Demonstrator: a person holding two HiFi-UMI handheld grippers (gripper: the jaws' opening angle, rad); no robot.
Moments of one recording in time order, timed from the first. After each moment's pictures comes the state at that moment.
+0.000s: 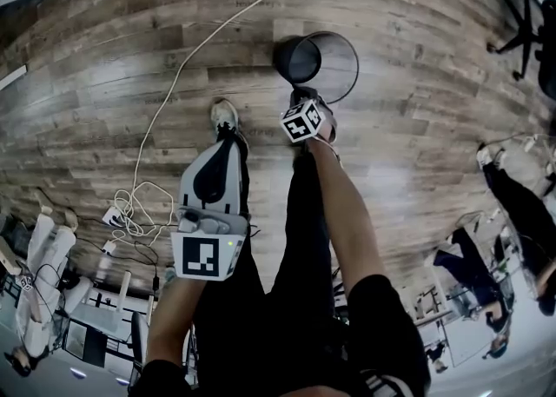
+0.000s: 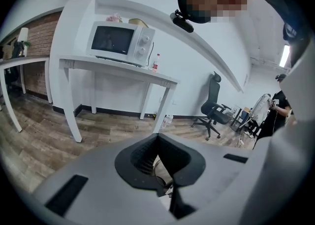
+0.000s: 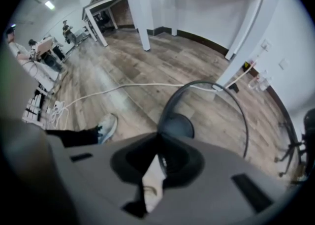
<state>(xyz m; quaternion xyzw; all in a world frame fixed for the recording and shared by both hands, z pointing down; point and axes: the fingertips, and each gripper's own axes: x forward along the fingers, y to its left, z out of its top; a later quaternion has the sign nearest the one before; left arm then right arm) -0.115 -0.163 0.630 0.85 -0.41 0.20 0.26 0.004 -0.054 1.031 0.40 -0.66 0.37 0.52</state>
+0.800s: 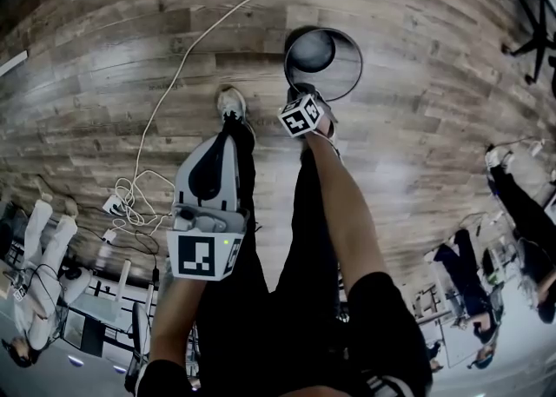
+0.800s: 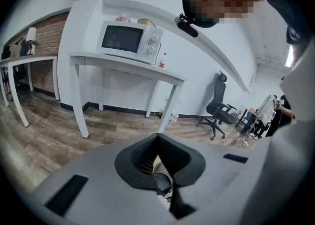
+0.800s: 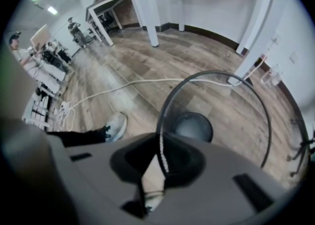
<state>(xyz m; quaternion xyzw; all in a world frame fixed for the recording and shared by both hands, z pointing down) -0.148 -0.156 0.651 0.84 -0.44 0.20 0.27 -0.048 -0.026 1.067 0.36 -0.67 0.39 0.52</state>
